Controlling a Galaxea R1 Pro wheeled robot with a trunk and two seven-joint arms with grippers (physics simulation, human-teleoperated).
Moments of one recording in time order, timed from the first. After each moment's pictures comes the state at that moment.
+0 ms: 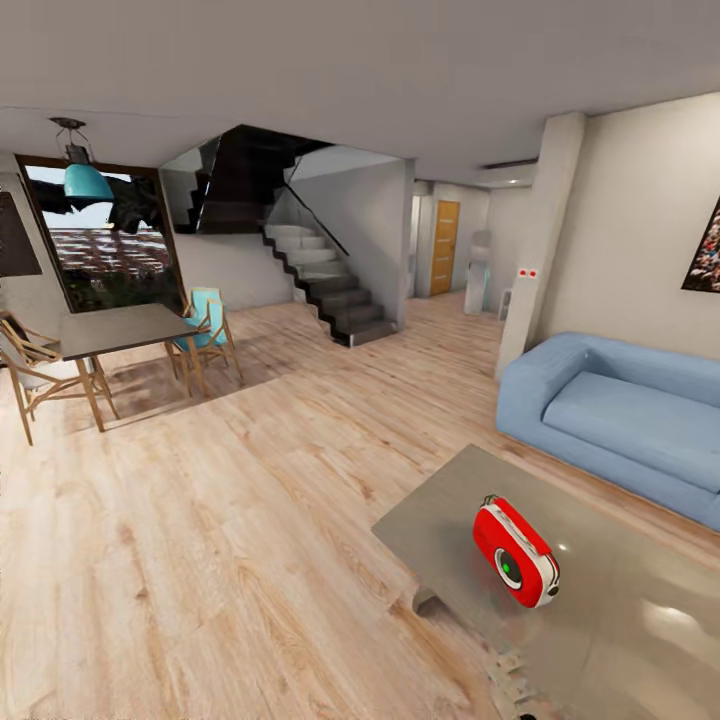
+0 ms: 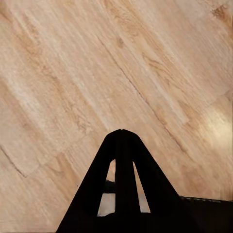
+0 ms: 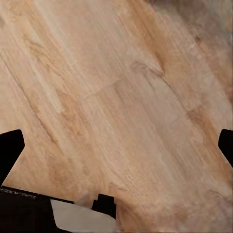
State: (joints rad) left arm -0.01 0.07 0.45 -0.58 -0.16 -0.02 -0.36; right arm -0.44 -0.04 -0.04 -0.11 0.24 -0.01 0.15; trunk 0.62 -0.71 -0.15
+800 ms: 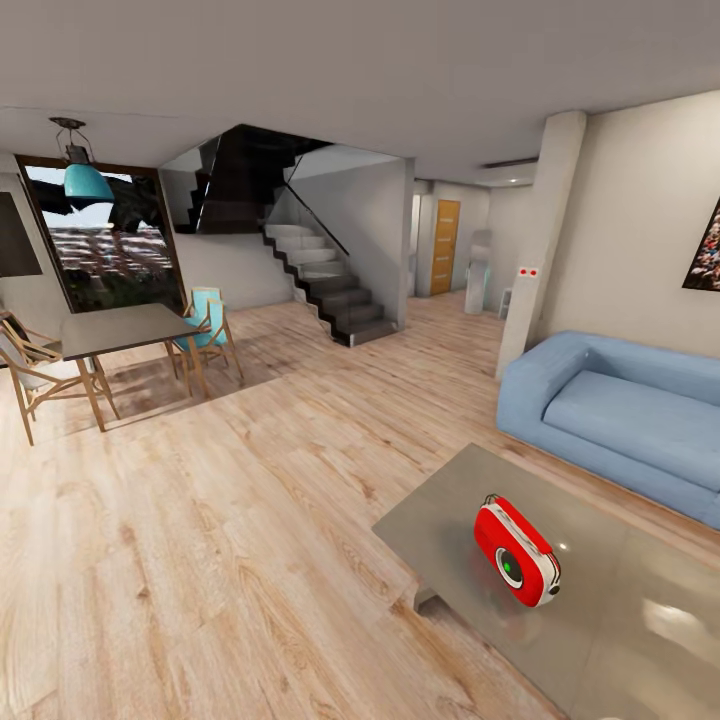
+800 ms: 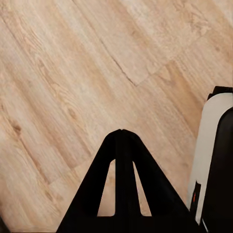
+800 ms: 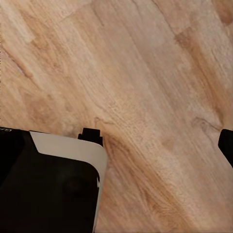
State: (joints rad) left arm -0.01 0.09 0.44 -0.09 -0.40 -0.23 0.25; right arm -0.36 -0.04 -0.04 0.07 0.23 -0.05 -0.03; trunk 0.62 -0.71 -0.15
